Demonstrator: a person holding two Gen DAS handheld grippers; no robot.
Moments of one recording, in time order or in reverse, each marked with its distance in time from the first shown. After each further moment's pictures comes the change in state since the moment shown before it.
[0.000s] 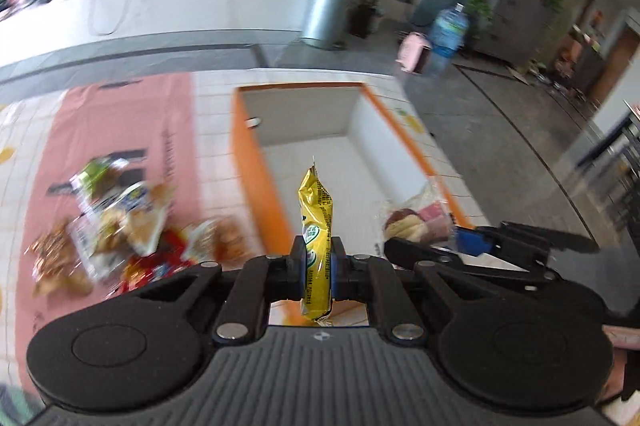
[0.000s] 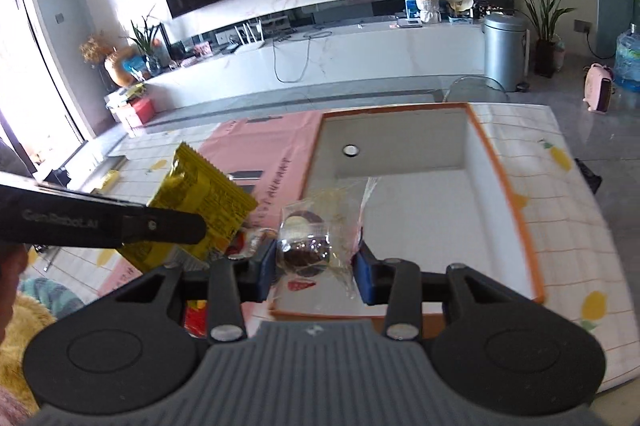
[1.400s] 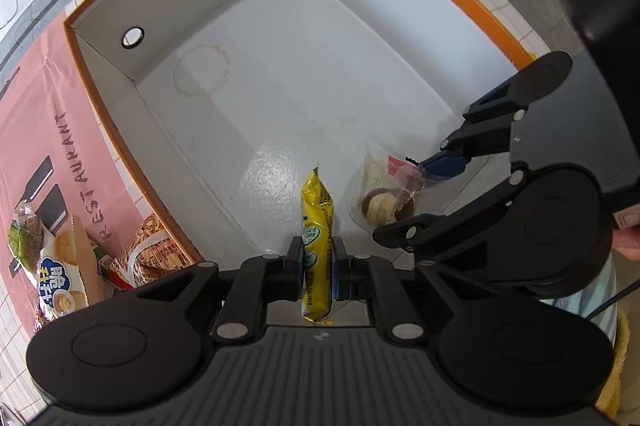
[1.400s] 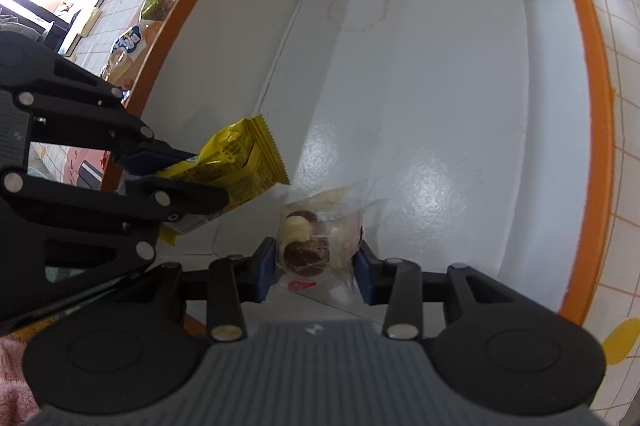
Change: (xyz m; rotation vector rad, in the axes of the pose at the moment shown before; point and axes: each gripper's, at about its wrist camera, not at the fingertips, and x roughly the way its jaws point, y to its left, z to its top) left arm 0.185 -0.040 0.029 0.361 0.610 0.086; right arm 0.176 -0.093 0.016 -0.049 0.697 0.192
